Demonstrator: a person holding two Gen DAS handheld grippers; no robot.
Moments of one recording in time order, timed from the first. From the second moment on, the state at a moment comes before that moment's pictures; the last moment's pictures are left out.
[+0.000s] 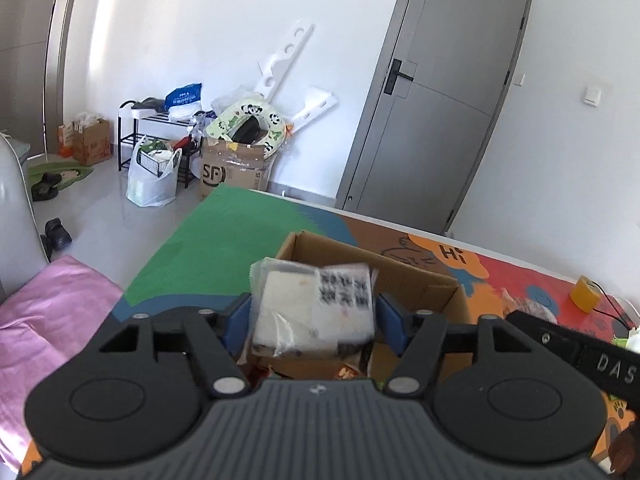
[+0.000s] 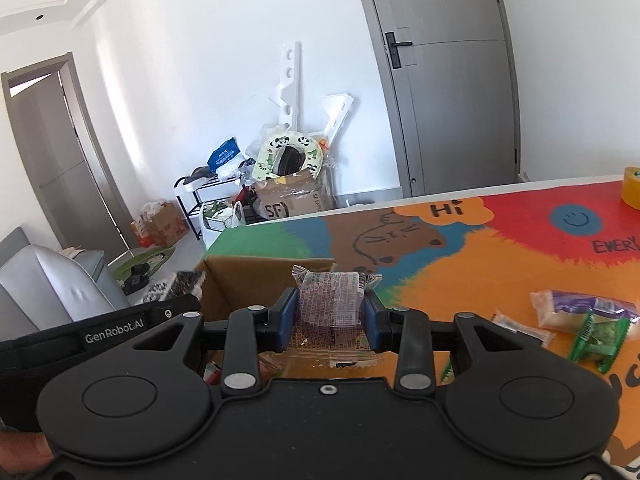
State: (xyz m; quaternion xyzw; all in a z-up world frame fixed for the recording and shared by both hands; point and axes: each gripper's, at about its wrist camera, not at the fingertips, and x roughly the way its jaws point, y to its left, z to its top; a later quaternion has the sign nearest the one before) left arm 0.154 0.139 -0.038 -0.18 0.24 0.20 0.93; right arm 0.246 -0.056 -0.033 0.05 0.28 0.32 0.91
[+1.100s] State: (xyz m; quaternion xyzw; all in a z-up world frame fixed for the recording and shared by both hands) left arm 0.140 0.113 -0.028 -0.18 0.23 0.17 0.94; right arm 0.242 -0.095 -0.035 0.06 0.29 0.26 0.92
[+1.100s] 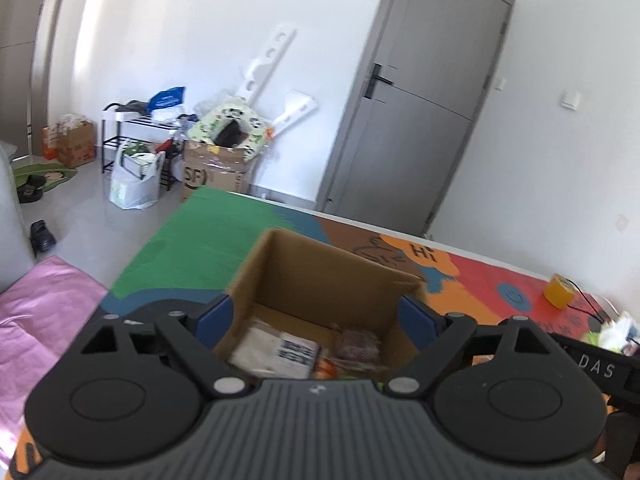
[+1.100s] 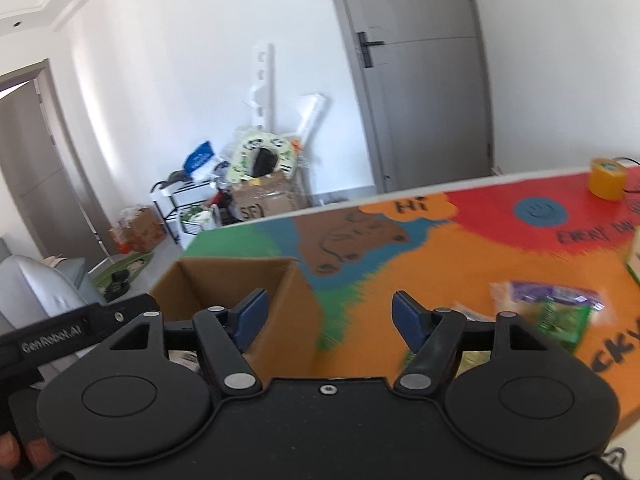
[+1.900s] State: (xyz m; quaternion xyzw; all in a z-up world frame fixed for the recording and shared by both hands) left arm 0.188 0.010 -0.034 -0.12 0.28 0.08 0.95; right arm 0.252 -0.217 -0.061 0.13 0.30 0.17 0.93
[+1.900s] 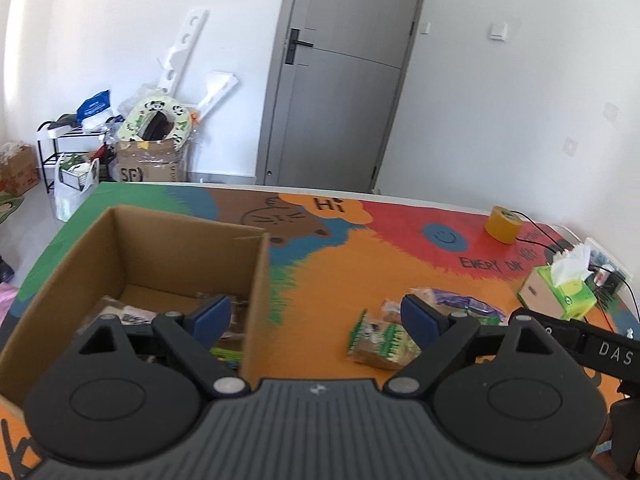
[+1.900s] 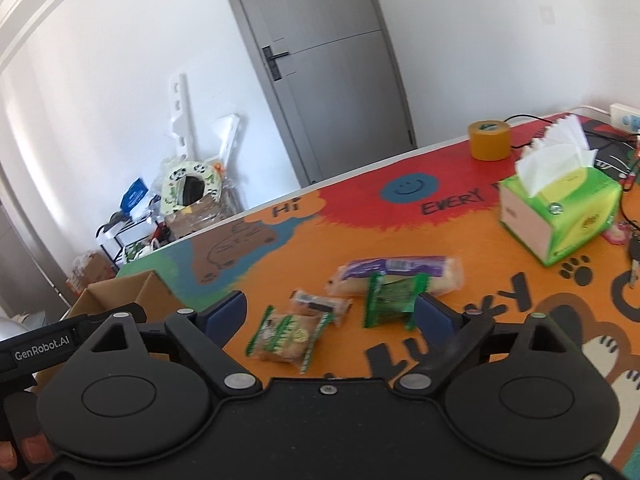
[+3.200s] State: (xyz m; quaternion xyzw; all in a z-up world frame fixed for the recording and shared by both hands) left arm 0.277 -0.055 -0.109 -0.09 0.35 0.07 0.93; right arm 0.304 -0.267 -0.120 0.16 0.35 0.15 0.91
